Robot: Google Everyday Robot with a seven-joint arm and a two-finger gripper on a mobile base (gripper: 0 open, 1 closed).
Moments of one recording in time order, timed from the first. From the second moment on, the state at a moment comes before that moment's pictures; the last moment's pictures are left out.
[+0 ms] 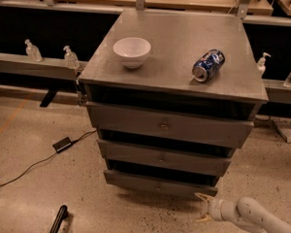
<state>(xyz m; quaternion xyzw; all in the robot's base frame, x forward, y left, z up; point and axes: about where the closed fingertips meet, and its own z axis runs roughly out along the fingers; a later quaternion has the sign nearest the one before) 0.507 -0.269 0.184 -0.62 0.68 0.10 0.38</state>
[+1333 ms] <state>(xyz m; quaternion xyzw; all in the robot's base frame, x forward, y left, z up) 0.563 -0.262 0.176 -0.67 0.63 0.07 0.39</state>
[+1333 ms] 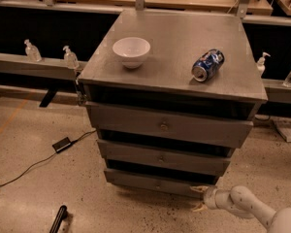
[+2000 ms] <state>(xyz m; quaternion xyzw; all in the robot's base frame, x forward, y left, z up) 0.536 -0.262 0.187 -0.67 0.64 0.07 0.37</state>
